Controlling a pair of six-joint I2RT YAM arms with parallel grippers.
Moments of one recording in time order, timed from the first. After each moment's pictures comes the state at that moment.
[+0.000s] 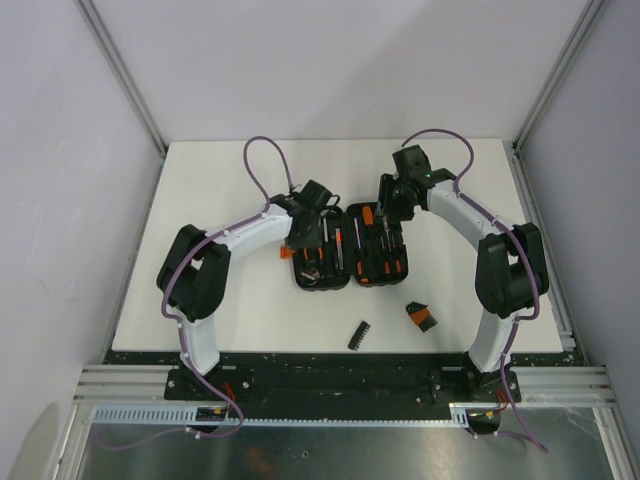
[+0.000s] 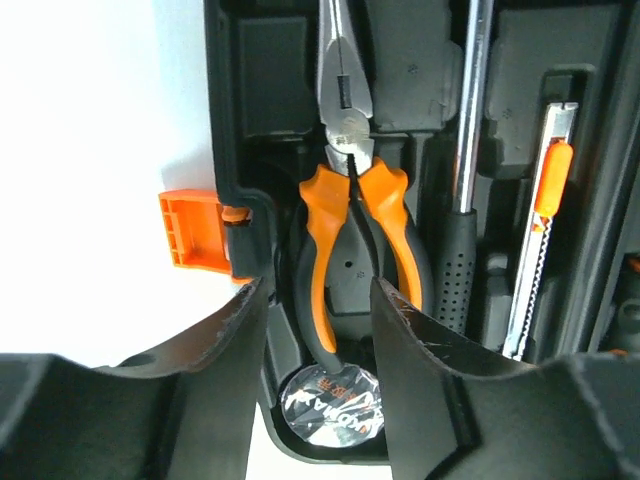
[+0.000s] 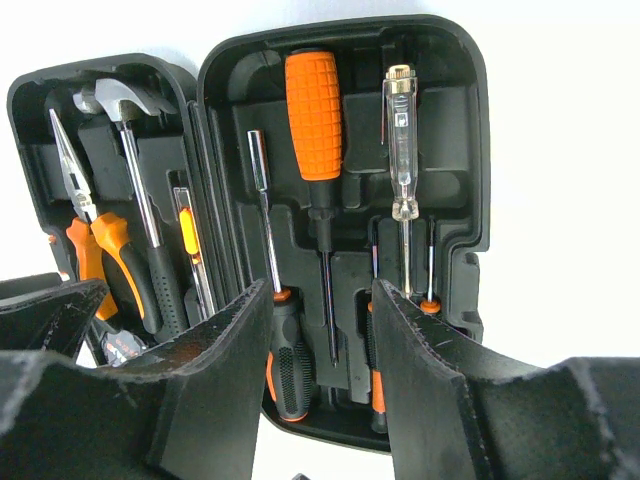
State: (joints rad) left arm -0.63 1.88 1.38 -0.66 -0.27 -0.63; right arm 0.37 1.84 1.49 -0.60 -0.09 0.47
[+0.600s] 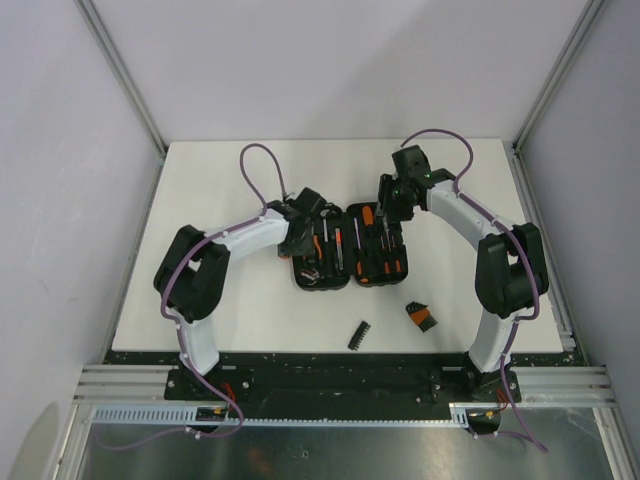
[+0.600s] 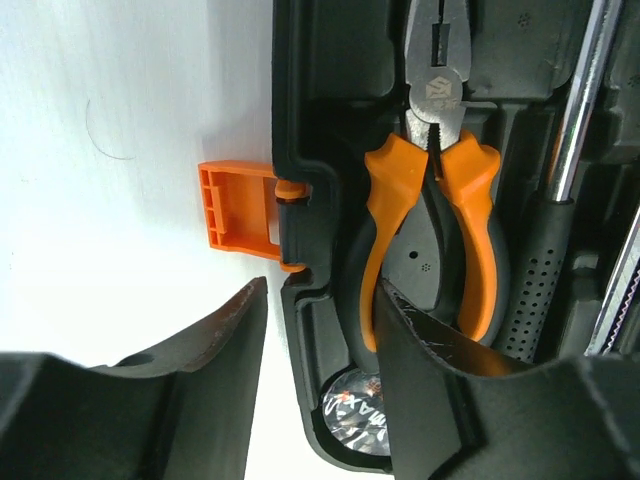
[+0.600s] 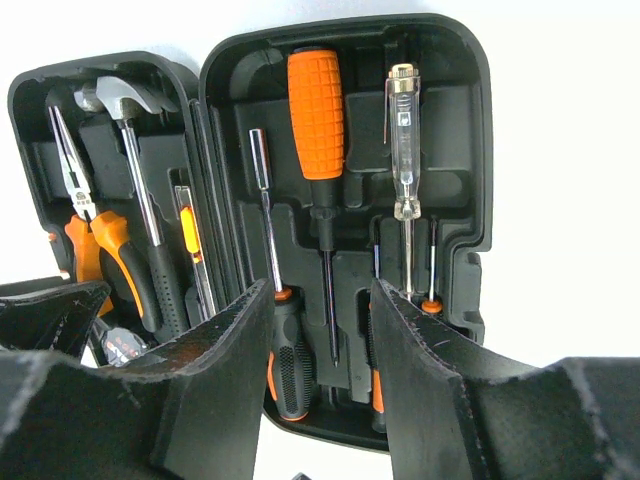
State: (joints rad) left arm -0.61 1.86 1.30 -0.67 -0.31 -0.63; right arm 0.37 1.84 1.49 -0.60 -0.09 0.47
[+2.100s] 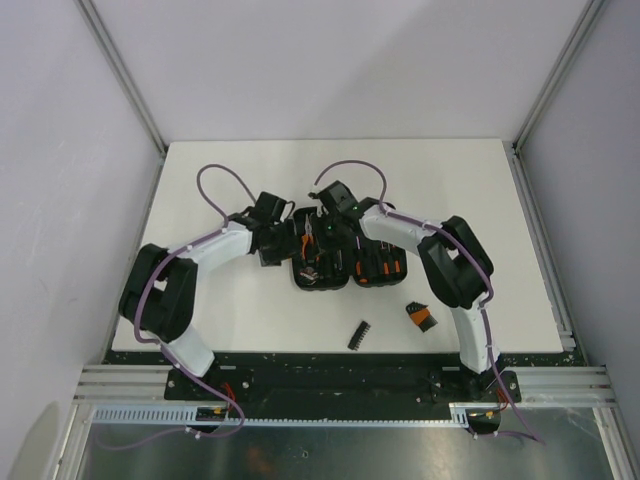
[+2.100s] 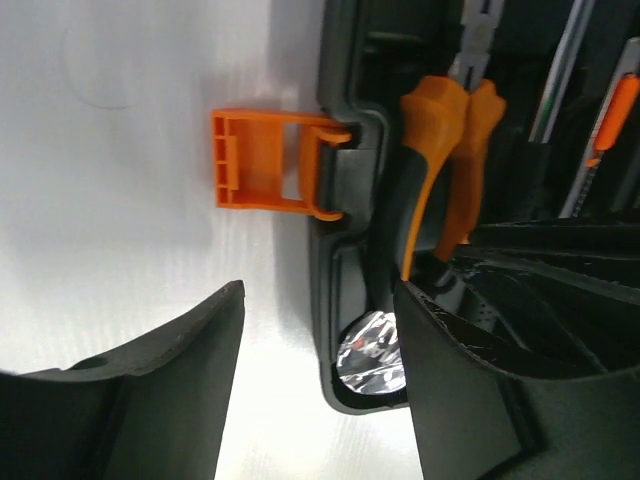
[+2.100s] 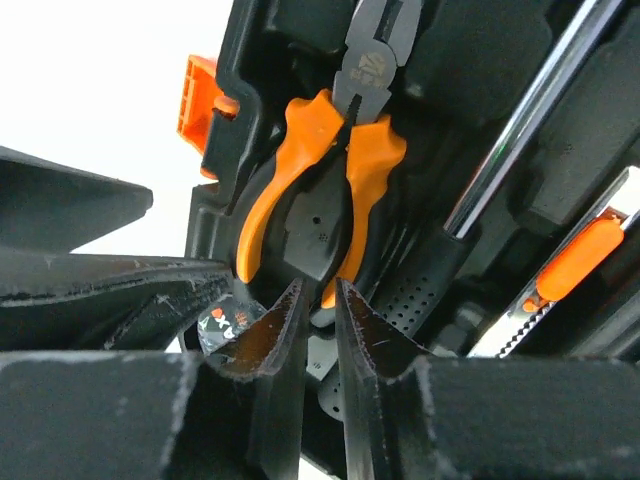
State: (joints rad) left arm -0.44 1.65 1.03 -0.47 0.02 -0.66; right arm 0.71 2.08 1.55 -0.42 -0.26 0.41
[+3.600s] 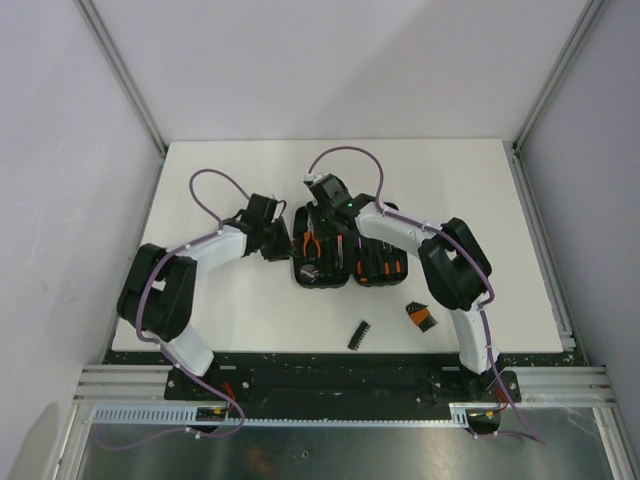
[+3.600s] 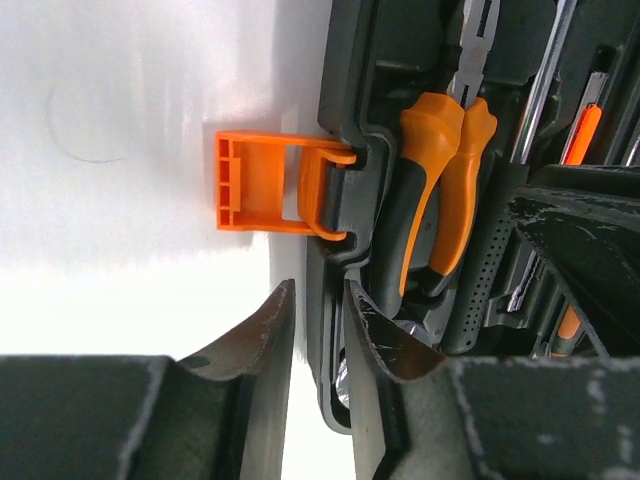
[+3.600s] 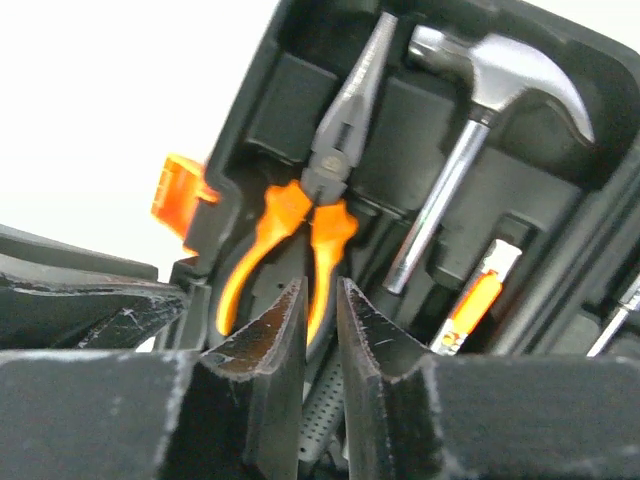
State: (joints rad) left arm -0.38 1.67 0.96 -0.29 0.13 -0.65; right arm 0.75 2.09 1.63 -0.42 0.04 0.33
